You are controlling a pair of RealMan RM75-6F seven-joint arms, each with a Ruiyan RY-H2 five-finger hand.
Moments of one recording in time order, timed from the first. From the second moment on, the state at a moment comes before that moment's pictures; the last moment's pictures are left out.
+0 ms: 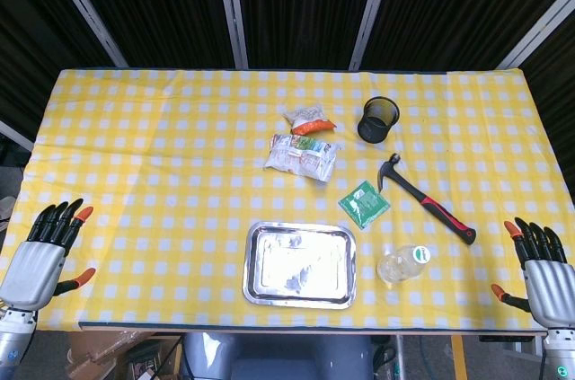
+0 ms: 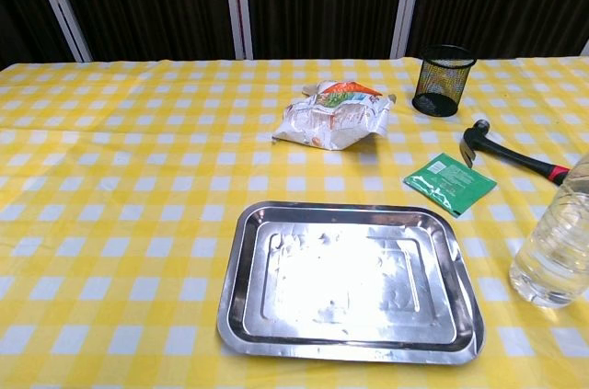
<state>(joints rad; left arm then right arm) -0.11 -1.16 0.02 -1.65 1.64 1.51 0.14 0.02 -1.10 0.03 -1.61 -1.49 1.47 -0.03</state>
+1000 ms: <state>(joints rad) -0.11 -1.16 0.02 -1.67 1.64 1.51 0.16 0.03 -1.08 0.02 -1.61 -1.49 1.45 0.00</state>
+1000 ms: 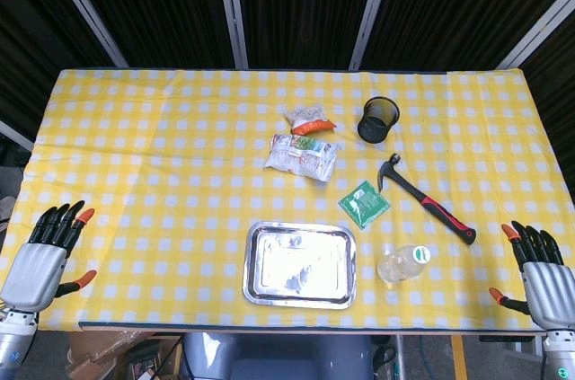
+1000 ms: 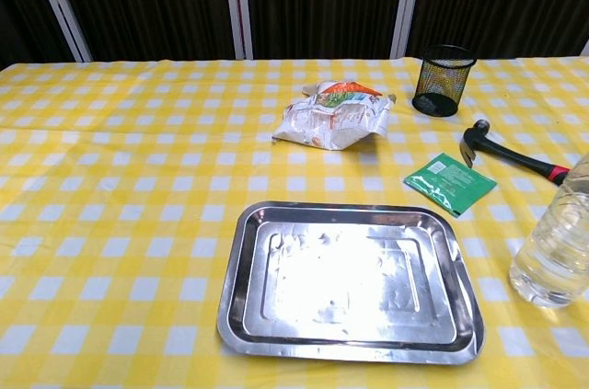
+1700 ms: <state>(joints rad) -0.11 -1.17 0.02 -1.67 1.64 1.50 0.17 0.05 -1.07 0.01 -1.61 -1.51 1.38 0.21</state>
